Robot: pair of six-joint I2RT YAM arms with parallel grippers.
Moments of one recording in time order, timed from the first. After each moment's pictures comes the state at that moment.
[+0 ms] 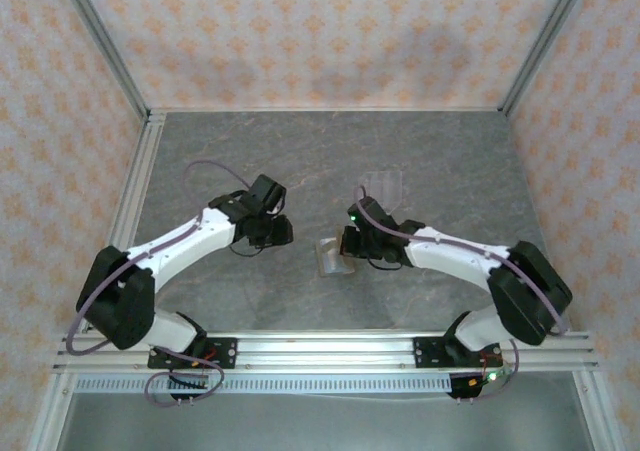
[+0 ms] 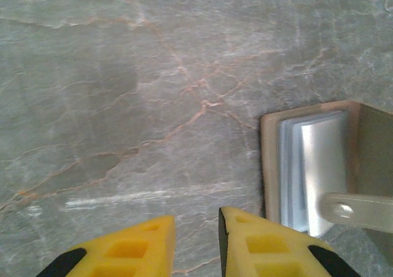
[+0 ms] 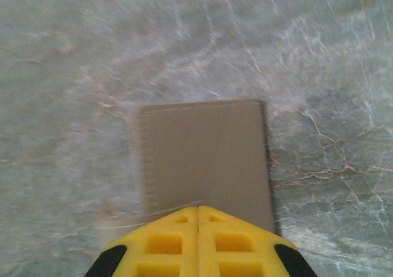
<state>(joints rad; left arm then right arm) -0.54 1.45 0.98 -0.69 0.11 -0.71 0.76 1.46 0.79 -0.31 -0.07 0.82</state>
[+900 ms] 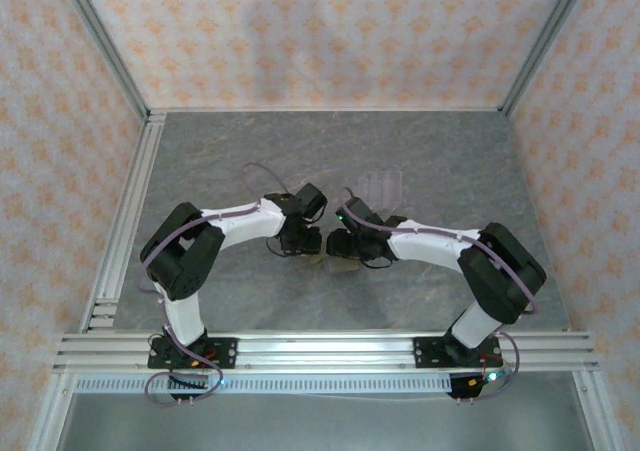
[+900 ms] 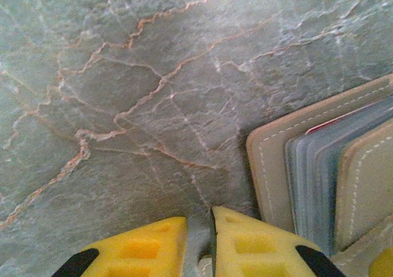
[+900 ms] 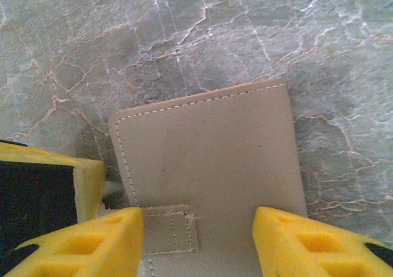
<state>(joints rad) -0.66 1.83 1.12 -0.62 0.14 -0.71 0.76 1.60 0.85 -0.31 -0.08 0.79</state>
